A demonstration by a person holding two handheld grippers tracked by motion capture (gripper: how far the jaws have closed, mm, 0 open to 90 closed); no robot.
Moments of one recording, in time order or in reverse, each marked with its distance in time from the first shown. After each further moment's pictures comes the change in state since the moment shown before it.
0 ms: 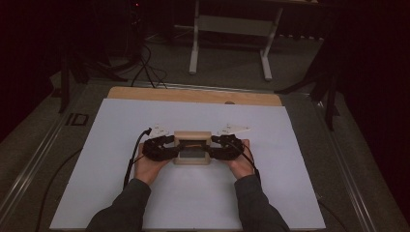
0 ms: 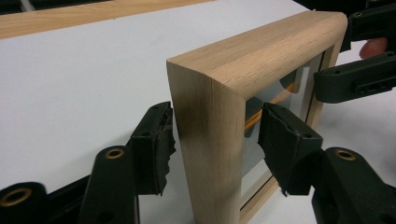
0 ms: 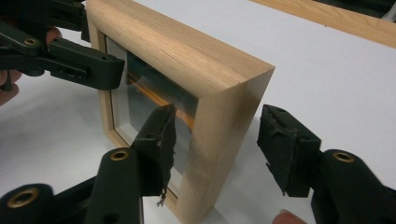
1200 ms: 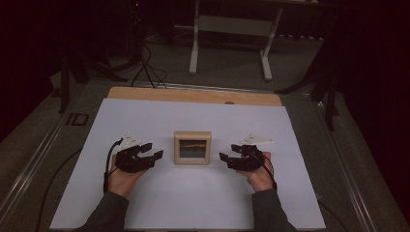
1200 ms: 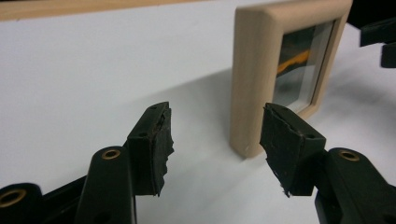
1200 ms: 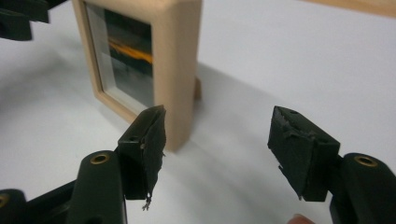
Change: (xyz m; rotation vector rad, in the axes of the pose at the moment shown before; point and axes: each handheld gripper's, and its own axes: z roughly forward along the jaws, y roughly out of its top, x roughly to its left) left arm 0.023 -0.040 -0.066 -0.009 0.067 -0.058; right arm -0.016 -0.041 -0.052 0.000 -0.062 0.101
